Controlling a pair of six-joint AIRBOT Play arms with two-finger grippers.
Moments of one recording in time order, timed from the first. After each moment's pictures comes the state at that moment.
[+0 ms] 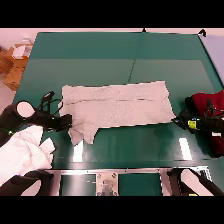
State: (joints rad) left arm -0.13 -0.97 0.66 1.12 -1.09 -1.70; right arm -0.58 -0.99 0.52 -0.87 1.05 1.34
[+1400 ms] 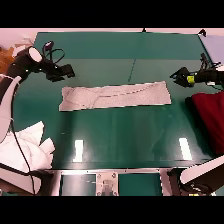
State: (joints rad) left arm -0.04 -1.69 1.59 1.21 -1.02 -1.60; right arm -0.43 -1.83 1.58 -0.80 1.14 1.25
